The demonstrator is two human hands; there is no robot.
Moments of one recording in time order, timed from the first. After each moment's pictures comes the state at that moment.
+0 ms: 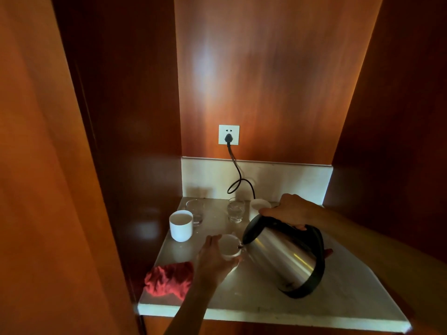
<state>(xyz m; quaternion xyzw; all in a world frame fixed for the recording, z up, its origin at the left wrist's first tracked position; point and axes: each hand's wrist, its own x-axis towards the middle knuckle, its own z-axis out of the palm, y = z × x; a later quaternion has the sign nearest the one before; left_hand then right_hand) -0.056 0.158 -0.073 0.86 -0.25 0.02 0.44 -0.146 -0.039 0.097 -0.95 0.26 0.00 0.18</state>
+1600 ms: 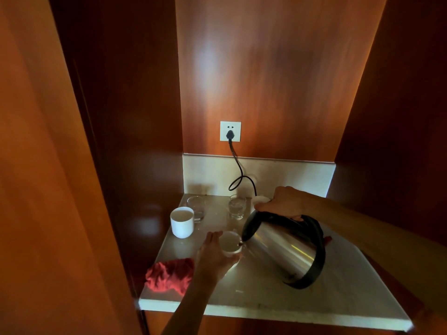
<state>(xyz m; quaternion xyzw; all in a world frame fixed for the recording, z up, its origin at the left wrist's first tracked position) -0.057 0.157 -0.071 0.87 -0.25 0.01 0.43 -0.132 -0.034 0.112 -0.96 0.22 0.03 0.14</state>
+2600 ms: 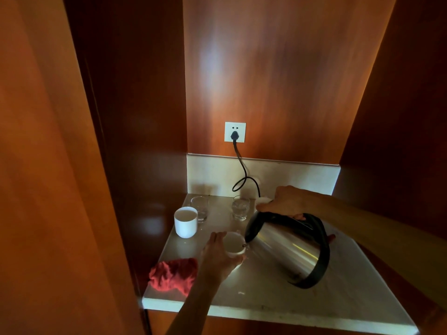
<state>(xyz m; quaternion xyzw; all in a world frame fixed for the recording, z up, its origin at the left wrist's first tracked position) -0.058 0.160 -0.067 0.86 -0.27 0.02 0.43 -0.116 -0.037 0.111 -0.97 0.22 0.06 0.12</state>
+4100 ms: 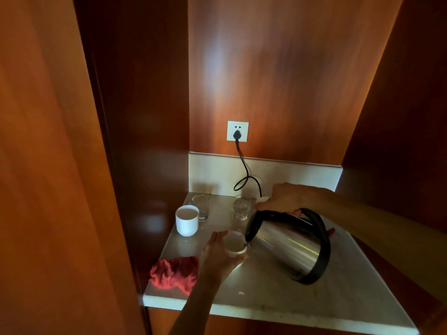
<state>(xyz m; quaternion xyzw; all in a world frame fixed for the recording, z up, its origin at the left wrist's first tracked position) -0.052 0.158 -0.081 0.86 -0.25 0.05 0.44 -0.105 -0.030 0.122 -0.97 0.19 0.12 0.08</state>
